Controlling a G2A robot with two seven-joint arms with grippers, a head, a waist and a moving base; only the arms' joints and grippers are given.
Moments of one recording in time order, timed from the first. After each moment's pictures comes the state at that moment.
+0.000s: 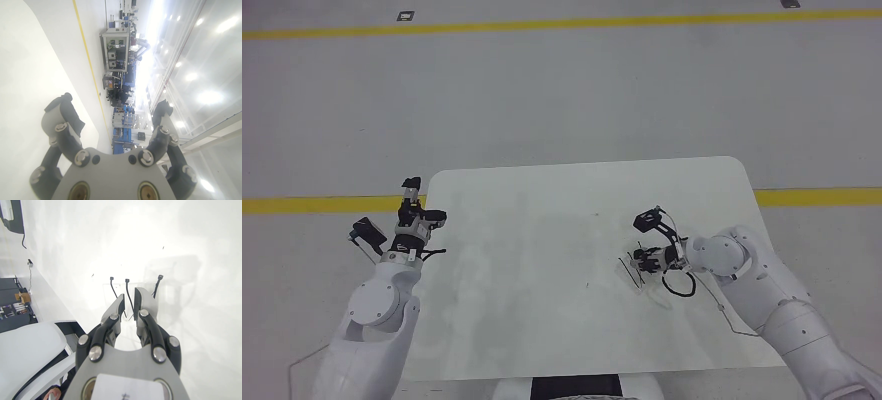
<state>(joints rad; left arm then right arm) 1.73 -1.15 -1.60 -1.80 -0.42 0.00 0.00 -1.20 -0.99 1.03 -1.39 -0.49 -0.34 1.05</state>
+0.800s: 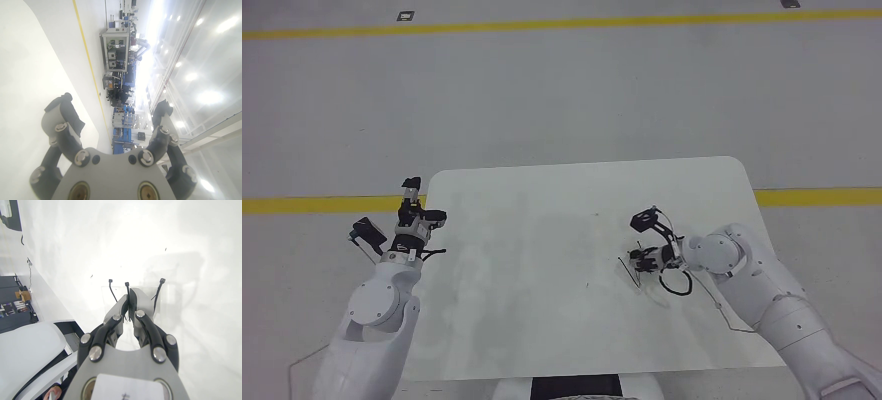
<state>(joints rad) 1.73 -1.15 -1.60 -1.80 -0.42 0.00 0.00 -1.17 -0.99 0.99 -1.36 -0.47 -0.34 1.04</state>
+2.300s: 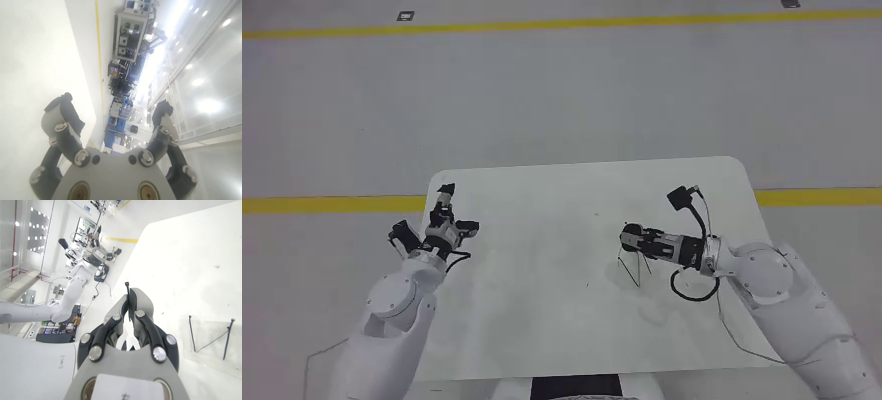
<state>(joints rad) 1.69 -1.17 -1.48 -1.82 -0.57 0.19 -0.06 -1.48 -0.90 1.28 -1.80 -0.01 -0.34 0.80</state>
